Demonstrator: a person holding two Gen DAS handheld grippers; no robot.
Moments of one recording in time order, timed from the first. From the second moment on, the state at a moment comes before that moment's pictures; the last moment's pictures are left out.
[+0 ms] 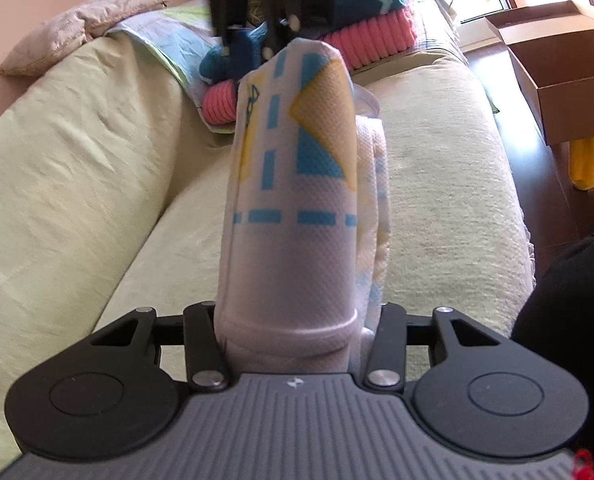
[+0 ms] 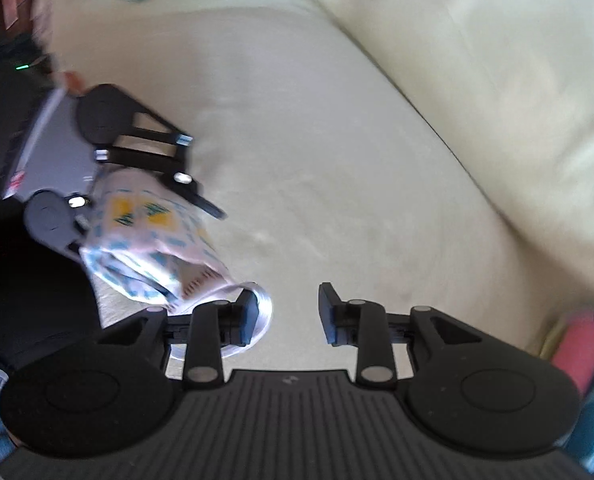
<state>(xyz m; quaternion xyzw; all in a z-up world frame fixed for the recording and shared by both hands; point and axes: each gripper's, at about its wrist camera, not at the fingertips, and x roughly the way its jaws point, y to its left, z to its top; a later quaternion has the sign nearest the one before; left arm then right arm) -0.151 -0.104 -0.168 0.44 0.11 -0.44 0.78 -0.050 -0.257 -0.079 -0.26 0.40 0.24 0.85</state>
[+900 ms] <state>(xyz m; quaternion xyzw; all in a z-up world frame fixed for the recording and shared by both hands) -0.140 -0.124 -0.159 0.46 0.15 -0.44 0.76 -0.129 -0.319 -0.128 0.02 0.30 0.22 0.93</state>
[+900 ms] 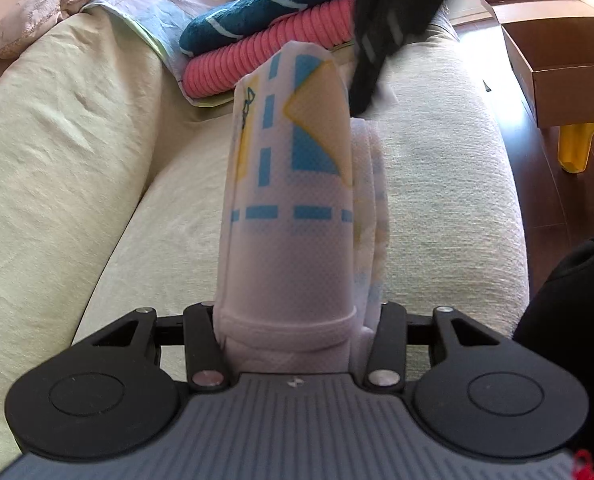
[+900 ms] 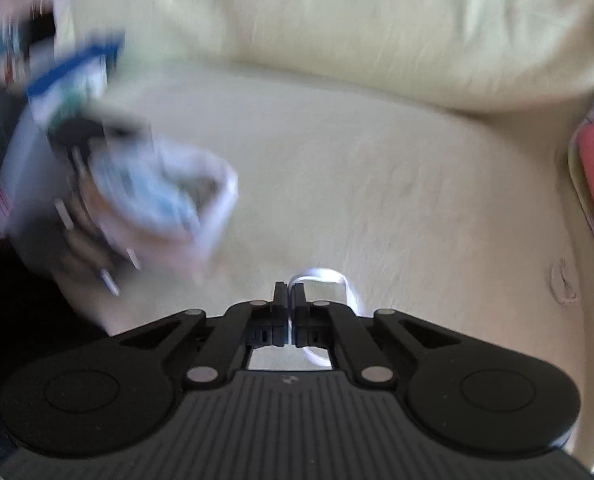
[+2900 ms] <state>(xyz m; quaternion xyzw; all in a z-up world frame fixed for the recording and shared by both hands) -0.026 -0.080 -0.099 0.34 0.26 -0.30 0.85 -0.113 -0.323 -0.151 0.02 0.26 0.03 0.97</state>
